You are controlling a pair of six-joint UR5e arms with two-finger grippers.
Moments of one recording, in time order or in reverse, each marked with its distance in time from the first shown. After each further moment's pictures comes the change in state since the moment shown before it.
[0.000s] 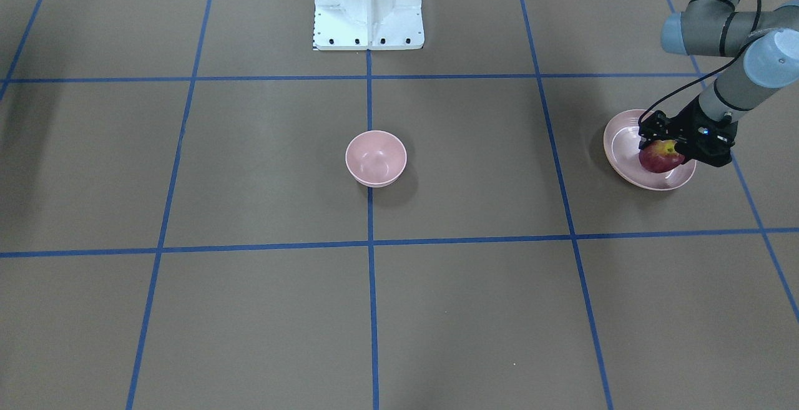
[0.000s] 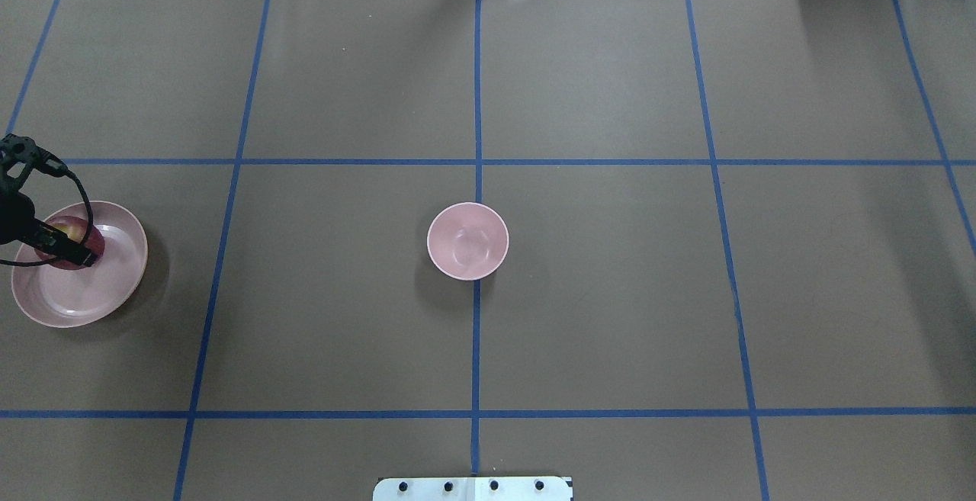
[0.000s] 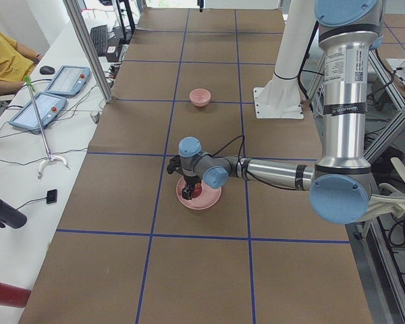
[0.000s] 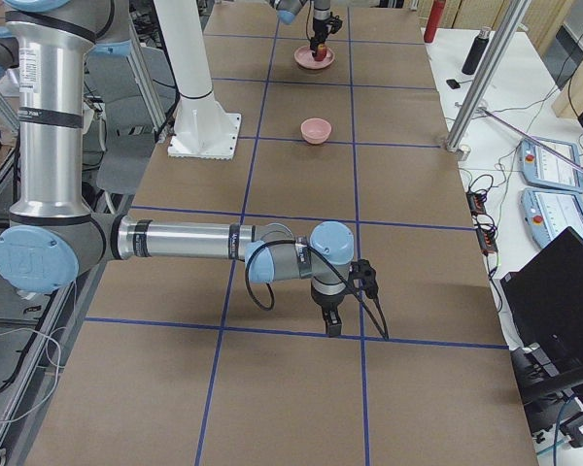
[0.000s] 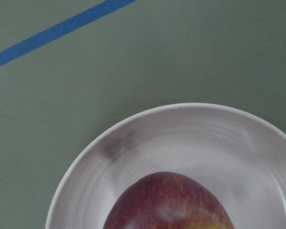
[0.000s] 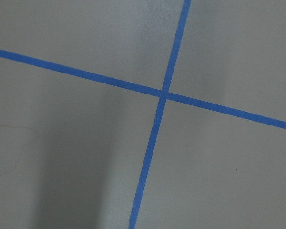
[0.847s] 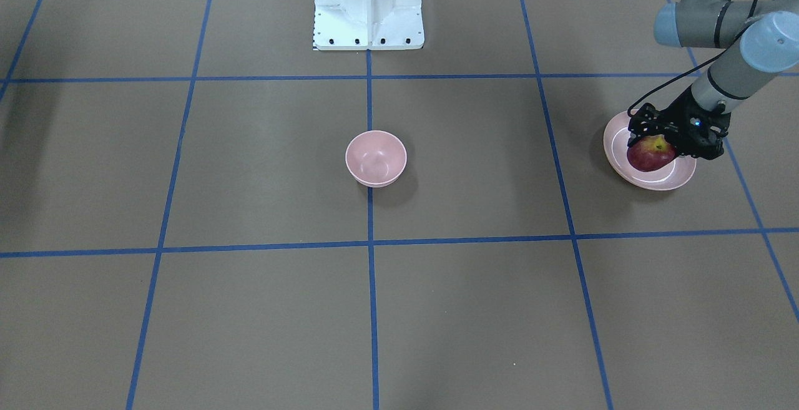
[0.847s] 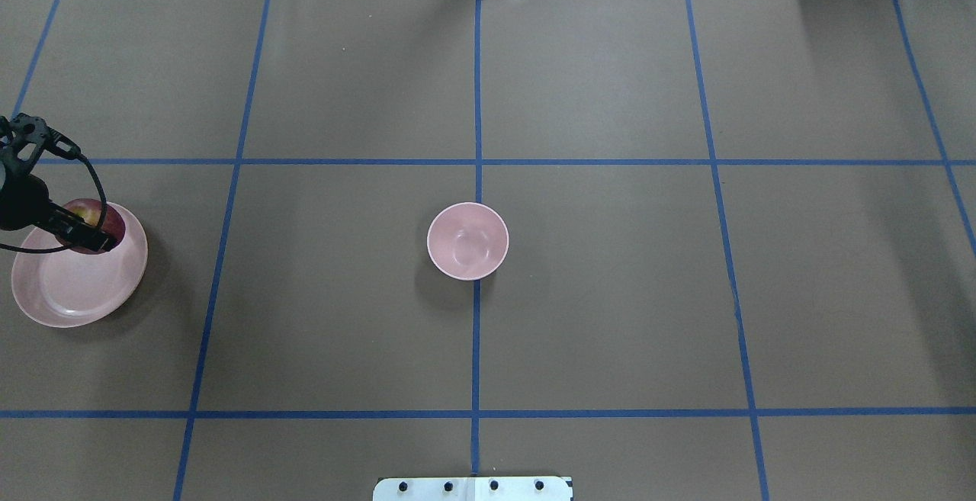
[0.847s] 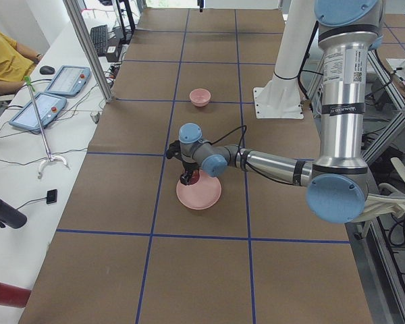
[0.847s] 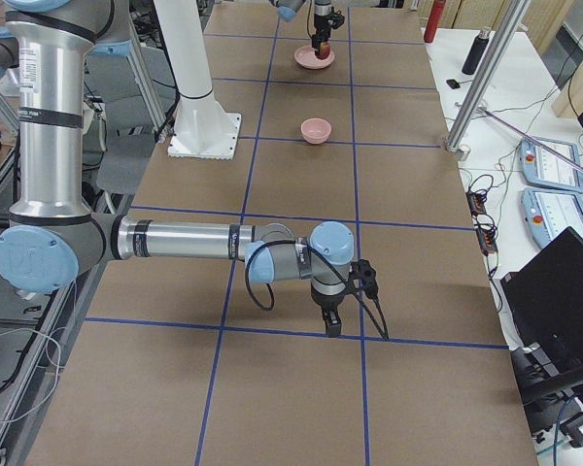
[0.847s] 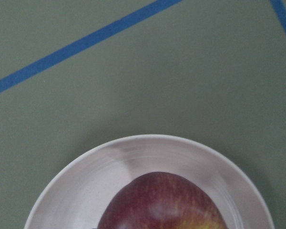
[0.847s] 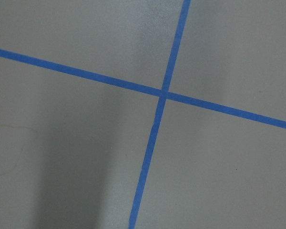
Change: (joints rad) left arm -0.001 -0.028 -0.113 0.024 -0.009 -0.037; right arm 0.000 0.000 0.000 0.000 0.001 0.000
